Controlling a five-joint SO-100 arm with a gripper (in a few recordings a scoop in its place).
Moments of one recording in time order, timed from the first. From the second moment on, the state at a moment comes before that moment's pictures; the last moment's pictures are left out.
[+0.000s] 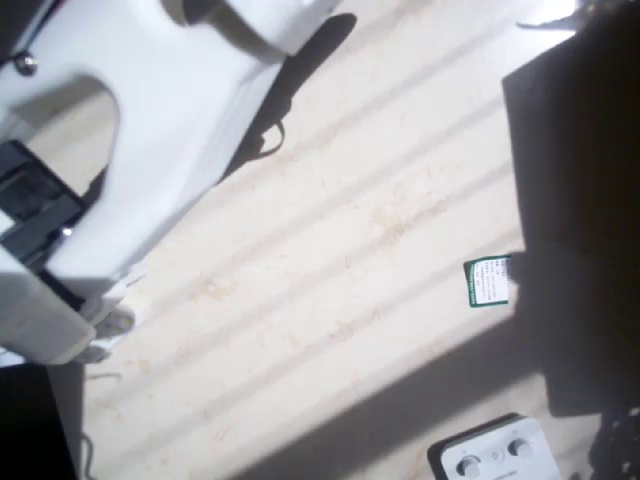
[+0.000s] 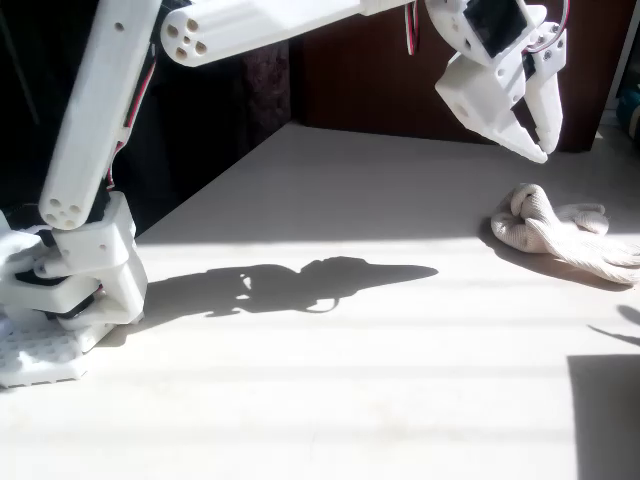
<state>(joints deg) -30.1 53.0 35.9 66.3 -9.5</state>
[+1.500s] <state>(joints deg) -32.8 33.0 26.9 60.5 -9.5</state>
